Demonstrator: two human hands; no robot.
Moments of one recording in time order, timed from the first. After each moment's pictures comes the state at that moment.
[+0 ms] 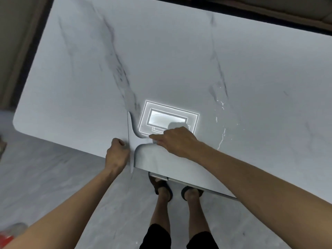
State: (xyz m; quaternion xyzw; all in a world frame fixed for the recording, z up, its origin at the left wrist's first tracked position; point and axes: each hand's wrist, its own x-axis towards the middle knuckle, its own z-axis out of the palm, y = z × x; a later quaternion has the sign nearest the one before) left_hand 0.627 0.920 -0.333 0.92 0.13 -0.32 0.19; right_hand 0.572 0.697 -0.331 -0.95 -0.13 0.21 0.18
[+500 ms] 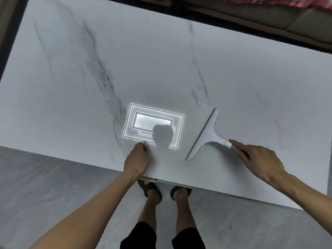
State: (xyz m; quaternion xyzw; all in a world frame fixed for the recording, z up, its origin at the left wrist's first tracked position) left_hand 0.584 0.845 -0.328 0.89 -0.05 -0.40 0.20; right_hand 0.387 0.521 -0.260 -0.93 0.22 0.25 0.13
